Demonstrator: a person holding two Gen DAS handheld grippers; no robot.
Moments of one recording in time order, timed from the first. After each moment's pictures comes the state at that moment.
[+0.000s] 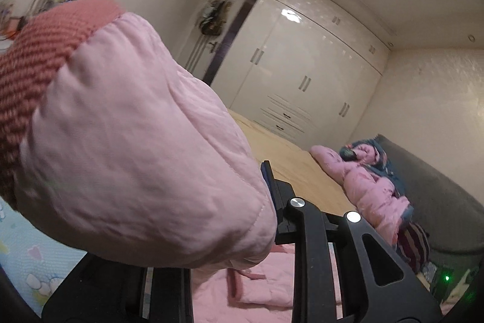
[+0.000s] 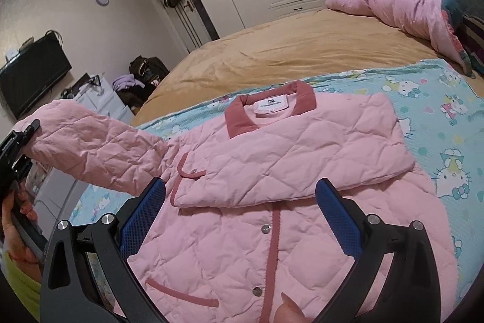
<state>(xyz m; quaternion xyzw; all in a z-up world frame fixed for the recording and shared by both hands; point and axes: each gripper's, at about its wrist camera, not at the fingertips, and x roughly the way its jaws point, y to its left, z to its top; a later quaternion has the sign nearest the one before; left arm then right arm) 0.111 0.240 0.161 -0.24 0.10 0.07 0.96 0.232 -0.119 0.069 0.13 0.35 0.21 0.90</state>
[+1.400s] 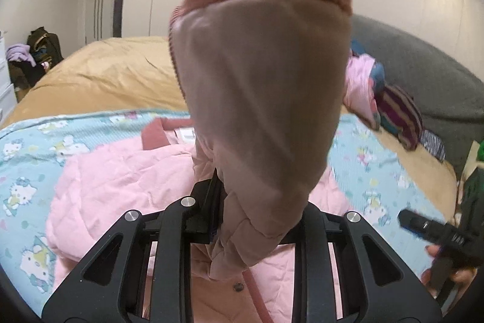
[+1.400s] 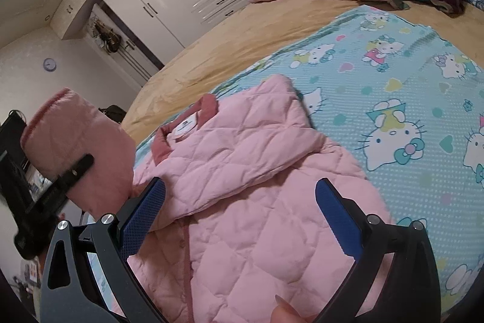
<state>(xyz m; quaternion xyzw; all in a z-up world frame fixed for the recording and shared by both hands) 0.275 0.002 0.050 -0.06 0.30 -0.10 0.95 0.249 -0.272 0.011 0.27 0.37 0.09 0.89</state>
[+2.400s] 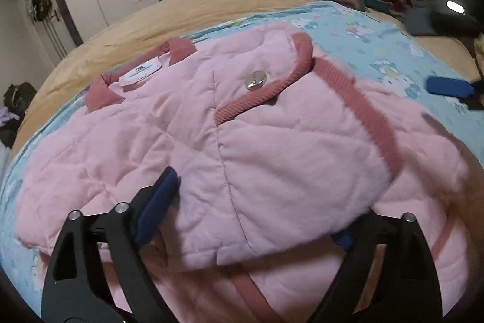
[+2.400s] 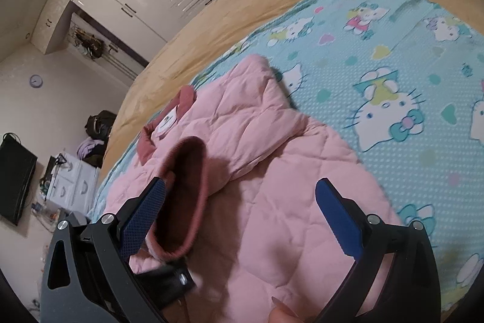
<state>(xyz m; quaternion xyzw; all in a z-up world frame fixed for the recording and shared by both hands) 0.250 -0.084 -0.058 0.15 0.39 -0.14 0.90 0.270 -0.279 -0.022 0.31 0.41 0.09 0.85</state>
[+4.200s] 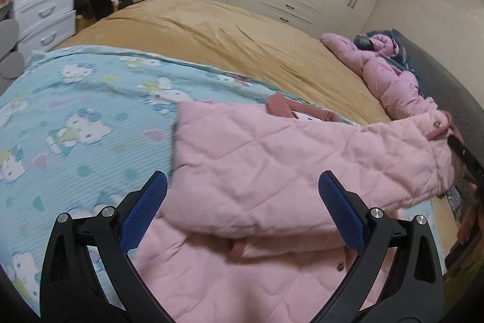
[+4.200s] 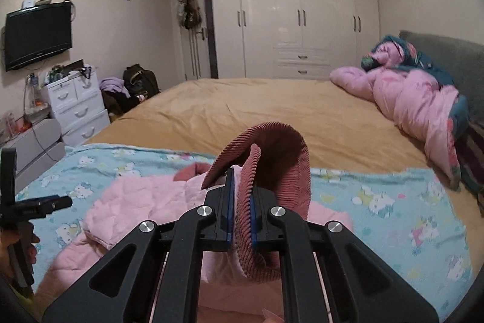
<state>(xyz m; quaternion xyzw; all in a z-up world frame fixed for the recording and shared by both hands) 0.261 0.189 0.021 -0.18 0.35 0.02 0.92 0.347 -0.151 0.091 -0.01 0.24 0.19 0.95</state>
